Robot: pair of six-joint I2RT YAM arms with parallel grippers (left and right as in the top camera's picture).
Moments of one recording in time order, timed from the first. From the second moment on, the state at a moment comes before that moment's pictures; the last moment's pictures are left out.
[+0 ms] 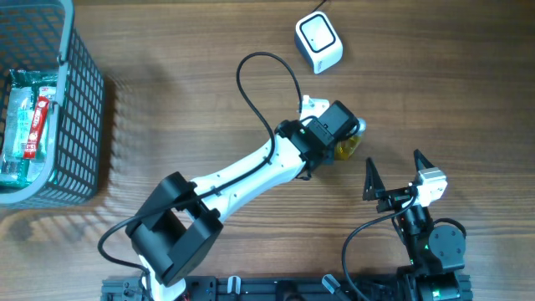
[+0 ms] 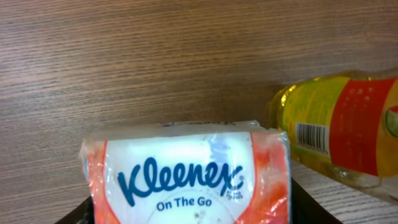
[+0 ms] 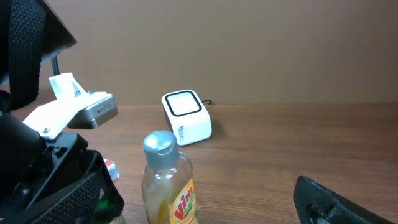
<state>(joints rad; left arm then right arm) -0.88 1.90 1.41 -0.67 -0.24 -0.70 0.13 0.01 0.01 0.00 -0.06 0.09</state>
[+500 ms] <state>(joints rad) -0.89 1.93 1.41 -0.67 -0.24 -0.70 0.13 0.01 0.01 0.00 -0.06 0.09</state>
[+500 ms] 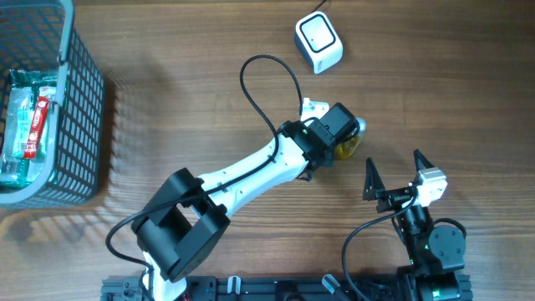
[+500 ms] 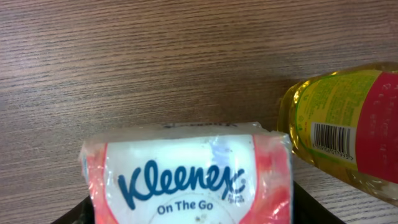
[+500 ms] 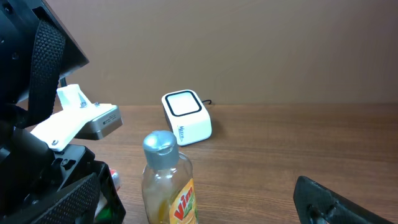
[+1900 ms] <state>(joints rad) -0.17 1.50 1.94 -0.83 -0.33 -0.21 0.13 0.01 0.01 0.00 -0.06 0.09</state>
